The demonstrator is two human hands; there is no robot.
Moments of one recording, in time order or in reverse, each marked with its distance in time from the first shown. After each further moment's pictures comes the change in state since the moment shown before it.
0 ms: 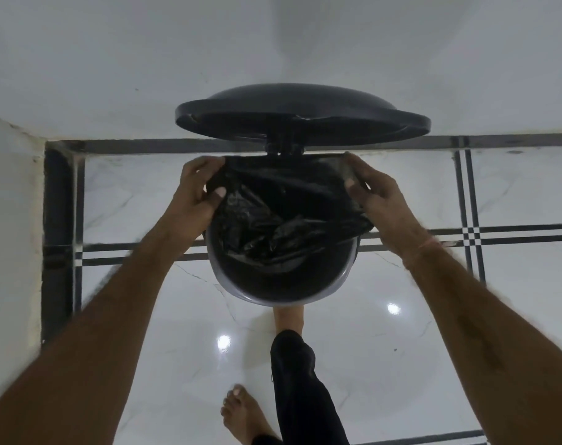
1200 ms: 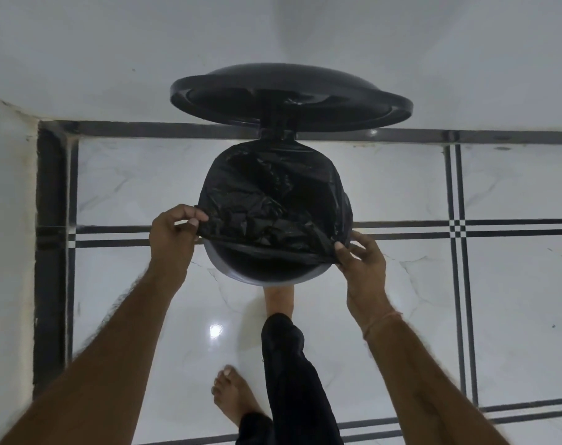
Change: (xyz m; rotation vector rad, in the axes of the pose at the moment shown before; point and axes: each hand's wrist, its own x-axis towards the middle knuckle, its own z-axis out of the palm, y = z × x) left_hand -0.067 -0.040 0.026 -0.166 0.363 -0.271; right_hand -0.104 0.072 0.051 0.424 0.502 0.344
